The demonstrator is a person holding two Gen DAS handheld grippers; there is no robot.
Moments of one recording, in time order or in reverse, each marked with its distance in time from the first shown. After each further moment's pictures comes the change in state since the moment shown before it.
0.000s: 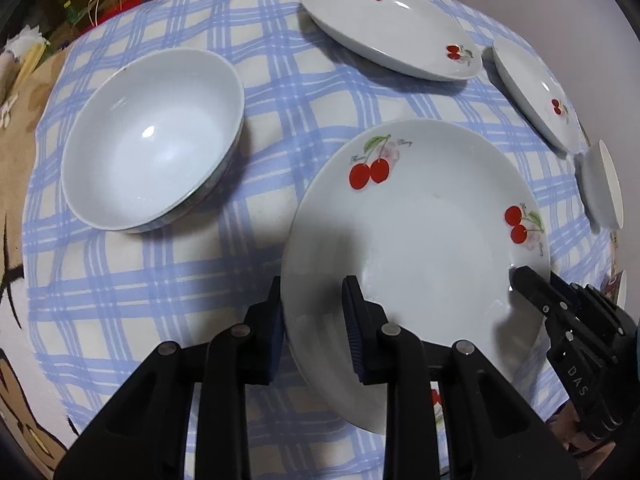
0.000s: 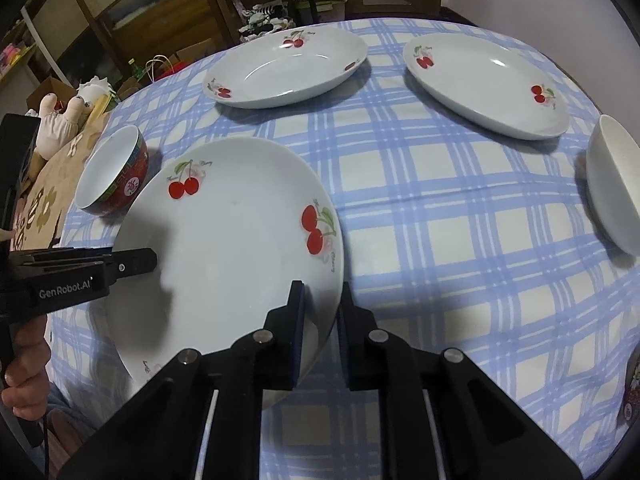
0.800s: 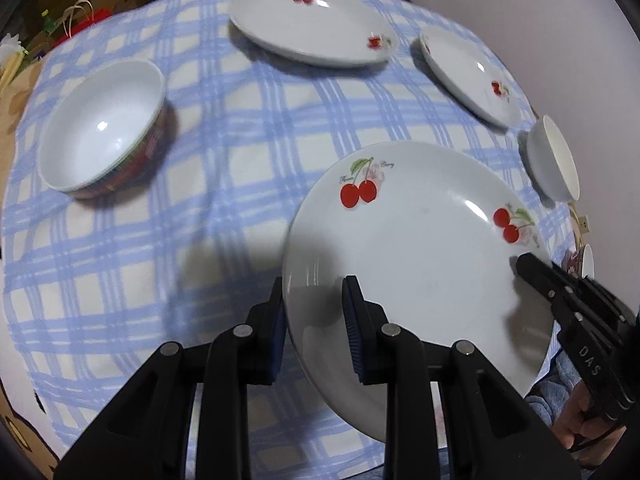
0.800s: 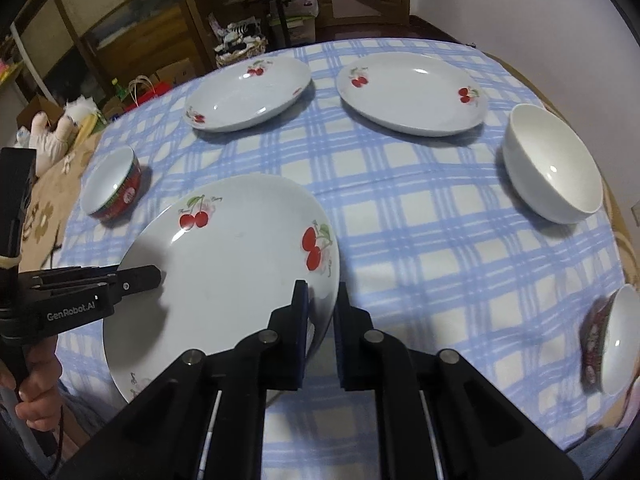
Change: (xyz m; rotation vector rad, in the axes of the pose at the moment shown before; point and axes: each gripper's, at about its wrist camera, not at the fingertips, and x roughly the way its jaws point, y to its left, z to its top) left arm -0.019 -0.043 -0.031 0.054 -0.012 -0.108; right arm -0.065 -0.036 -0.022 0.041 -0.036 -0.076
